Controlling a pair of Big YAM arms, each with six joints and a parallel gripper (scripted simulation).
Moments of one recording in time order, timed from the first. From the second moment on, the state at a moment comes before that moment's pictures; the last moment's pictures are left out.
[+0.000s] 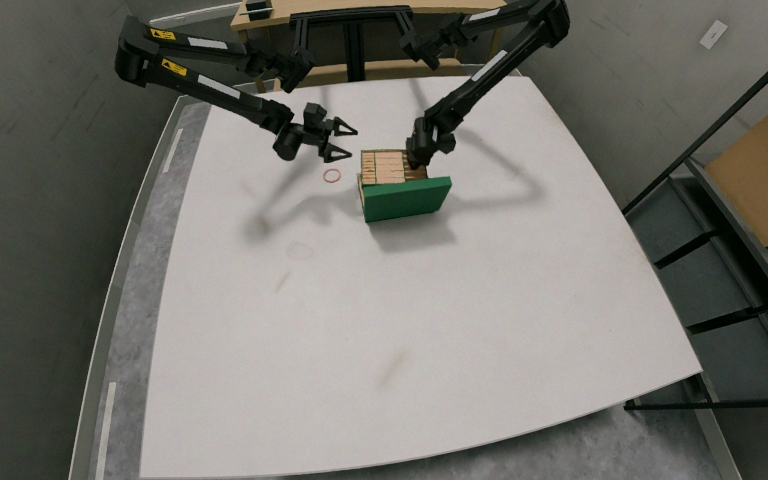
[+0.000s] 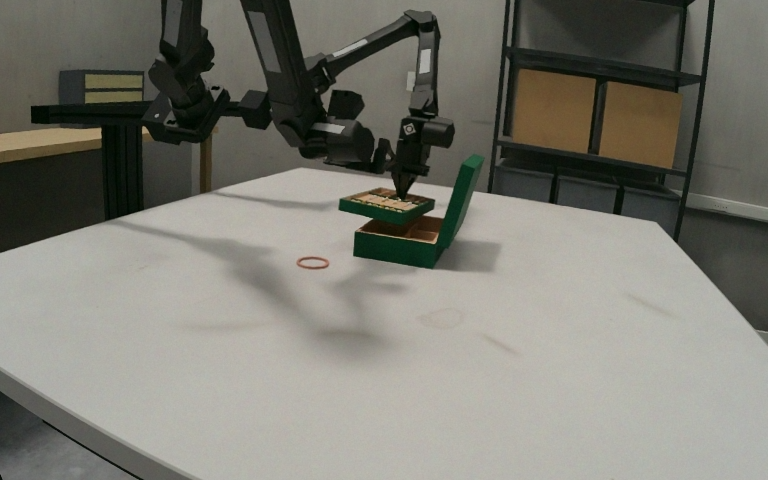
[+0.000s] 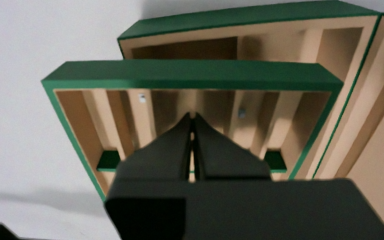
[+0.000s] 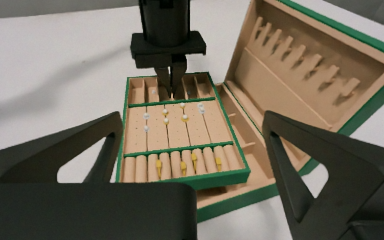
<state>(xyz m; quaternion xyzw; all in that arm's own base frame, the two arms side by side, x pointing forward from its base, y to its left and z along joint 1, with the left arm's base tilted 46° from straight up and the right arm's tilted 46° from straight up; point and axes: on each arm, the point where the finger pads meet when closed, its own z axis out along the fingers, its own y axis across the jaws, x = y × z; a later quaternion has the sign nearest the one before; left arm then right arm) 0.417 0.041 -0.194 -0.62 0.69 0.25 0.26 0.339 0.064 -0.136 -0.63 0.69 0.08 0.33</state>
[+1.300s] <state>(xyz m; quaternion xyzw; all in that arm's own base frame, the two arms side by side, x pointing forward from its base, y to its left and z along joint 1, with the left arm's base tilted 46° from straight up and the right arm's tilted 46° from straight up) 0.455 0.051 -0.205 -0.66 0.65 0.23 0.30 0.339 0.064 -0.136 -0.63 0.69 0.08 0.33</state>
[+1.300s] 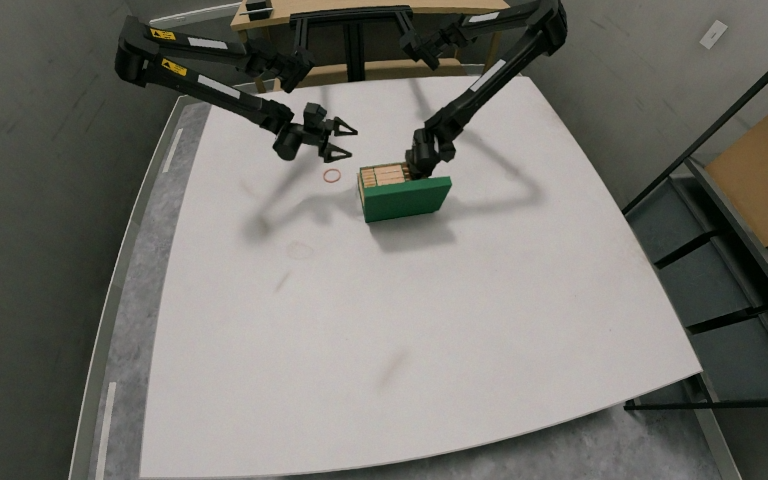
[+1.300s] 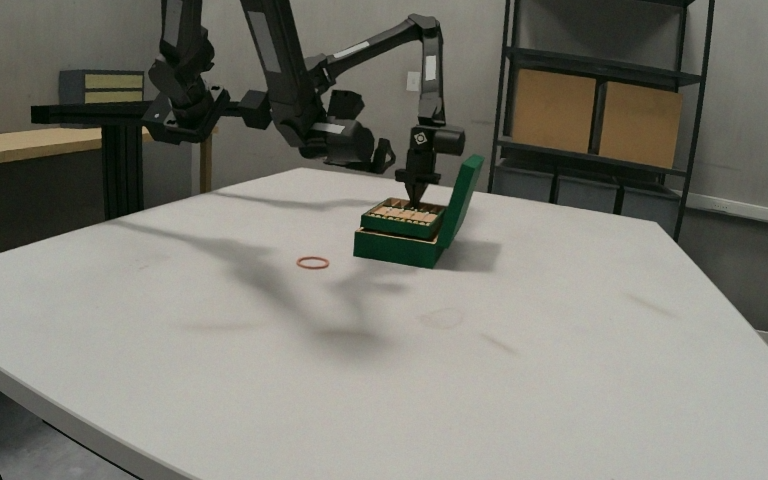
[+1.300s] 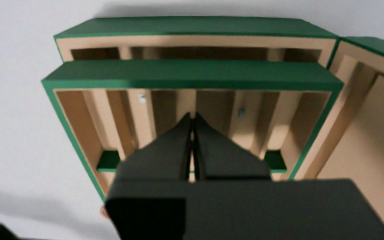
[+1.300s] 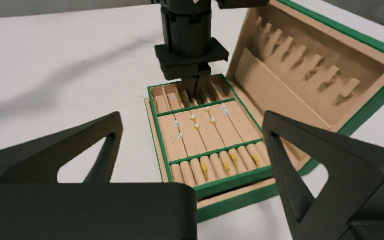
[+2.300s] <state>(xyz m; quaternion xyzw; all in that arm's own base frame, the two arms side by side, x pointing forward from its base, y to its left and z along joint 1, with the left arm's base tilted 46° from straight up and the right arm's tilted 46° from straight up) 0.457 0.067 -0.217 -0.66 0.65 0.23 0.30 0.339 0.064 -0.136 -0.63 0.69 0.08 0.33</state>
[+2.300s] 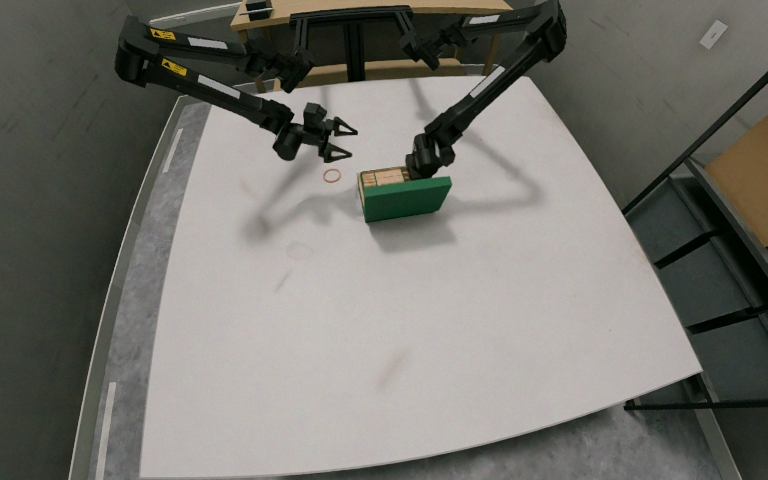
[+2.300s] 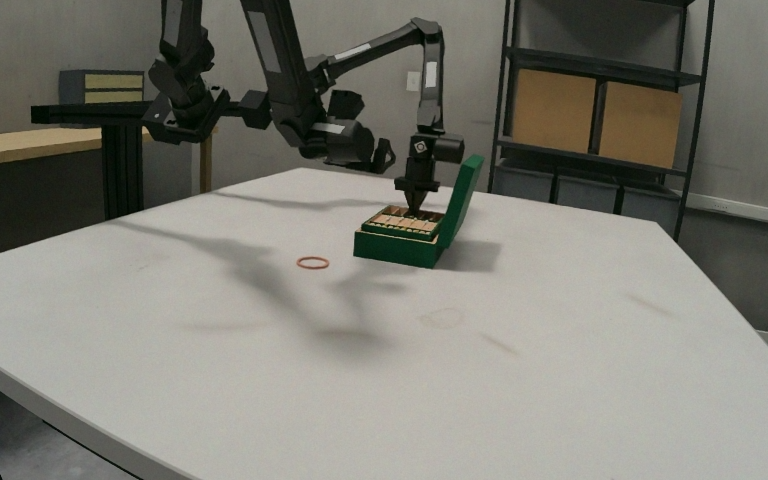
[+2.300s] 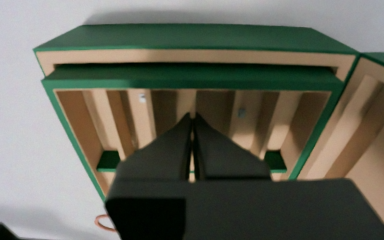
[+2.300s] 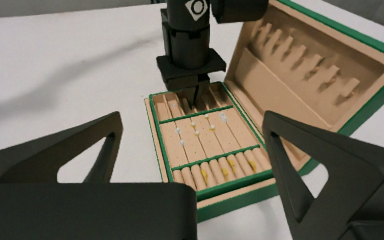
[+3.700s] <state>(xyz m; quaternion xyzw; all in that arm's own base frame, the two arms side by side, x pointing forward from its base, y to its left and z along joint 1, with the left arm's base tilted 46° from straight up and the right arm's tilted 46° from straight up) 0.432 0.044 -0.192 -0.64 0.67 0.24 0.29 0.339 0.064 -0.136 -0.63 0.69 0.08 0.33</state>
